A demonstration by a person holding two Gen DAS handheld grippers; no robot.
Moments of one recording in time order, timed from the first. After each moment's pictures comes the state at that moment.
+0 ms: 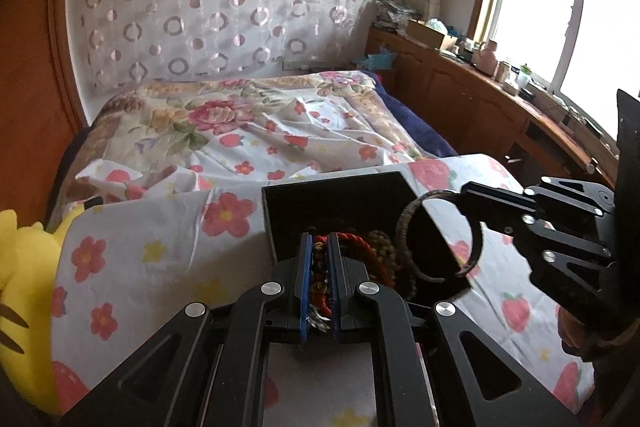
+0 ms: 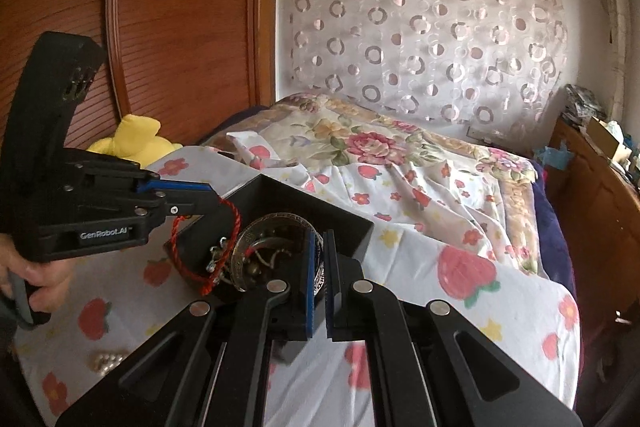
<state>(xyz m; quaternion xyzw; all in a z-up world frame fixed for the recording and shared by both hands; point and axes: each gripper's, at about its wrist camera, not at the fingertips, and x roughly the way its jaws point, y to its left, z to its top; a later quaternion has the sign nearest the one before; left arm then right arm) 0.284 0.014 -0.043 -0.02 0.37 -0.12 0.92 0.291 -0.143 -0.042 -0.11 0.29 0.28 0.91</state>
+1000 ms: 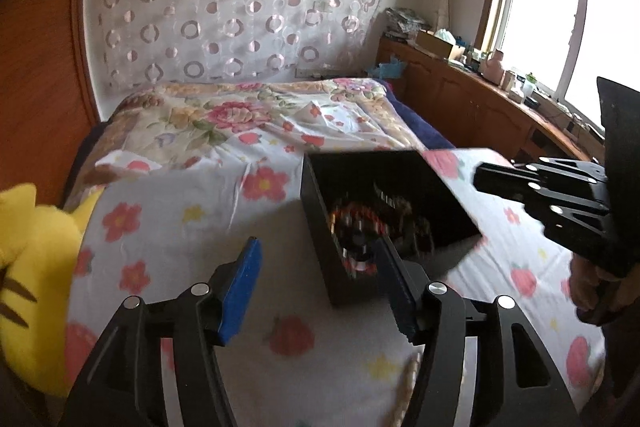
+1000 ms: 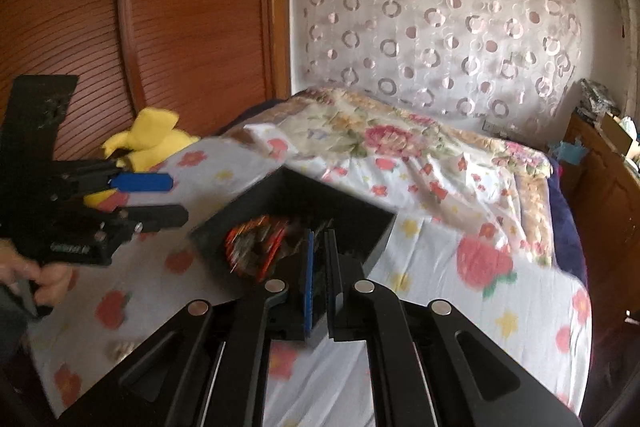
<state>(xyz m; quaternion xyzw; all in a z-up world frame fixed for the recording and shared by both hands) 0.227 0.045 -0.055 -0.02 0.35 -0.10 0.93 0.266 -0.147 -0.042 -0.10 0.31 0.31 0.89</state>
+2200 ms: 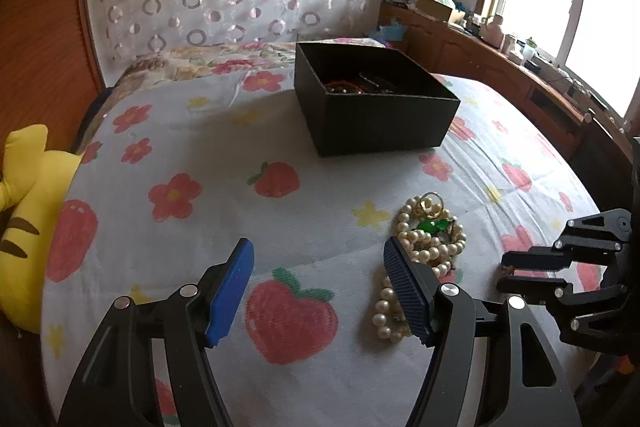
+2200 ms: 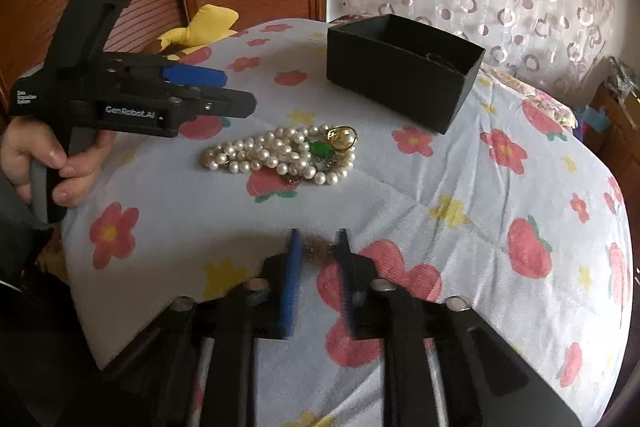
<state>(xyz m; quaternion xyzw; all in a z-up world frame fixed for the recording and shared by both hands) 0.148 0.036 -0.102 -0.01 0.40 -0.10 0.91 0.131 -0.133 -0.117 -0.15 0.40 0.34 0.84</state>
